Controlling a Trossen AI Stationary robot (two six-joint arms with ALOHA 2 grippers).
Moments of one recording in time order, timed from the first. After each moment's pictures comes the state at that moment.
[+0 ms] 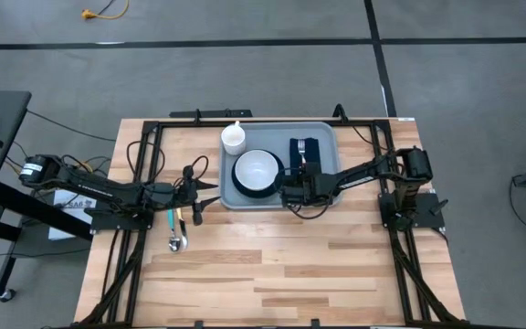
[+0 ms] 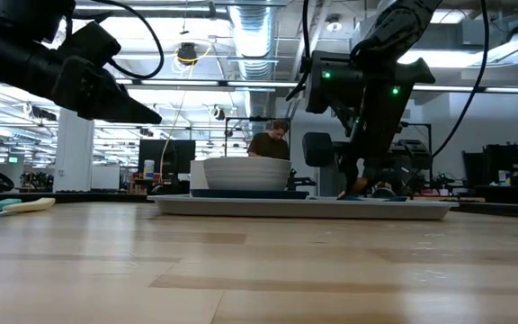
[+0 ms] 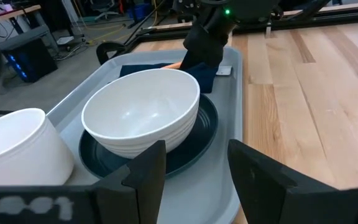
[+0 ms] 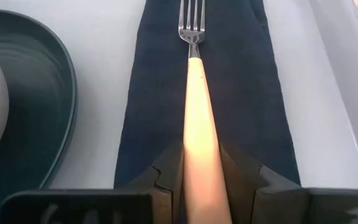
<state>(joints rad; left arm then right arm) -0.12 0.88 0.14 0.48 -0.40 0.05 0.01 1.85 1.03 -0.65 0.73 1.47</state>
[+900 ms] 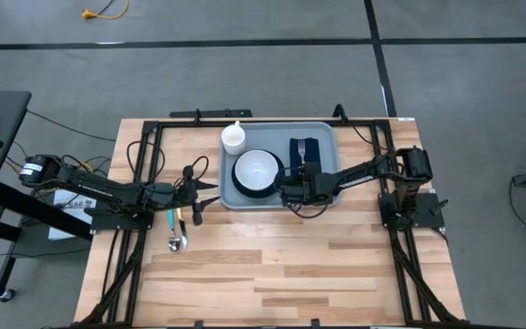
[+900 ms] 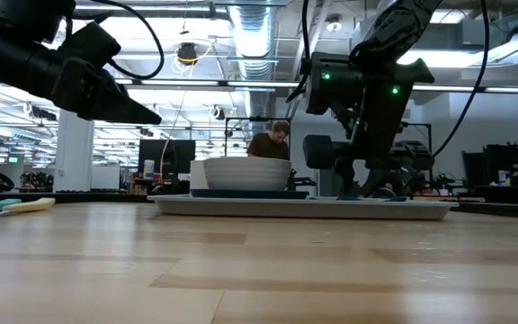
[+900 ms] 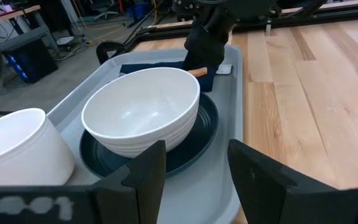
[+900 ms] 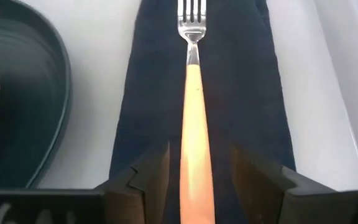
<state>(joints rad) -0.12 0.88 0.14 0.48 -0.40 0.06 0.00 1.85 1.03 -0.66 0.71 1.44</state>
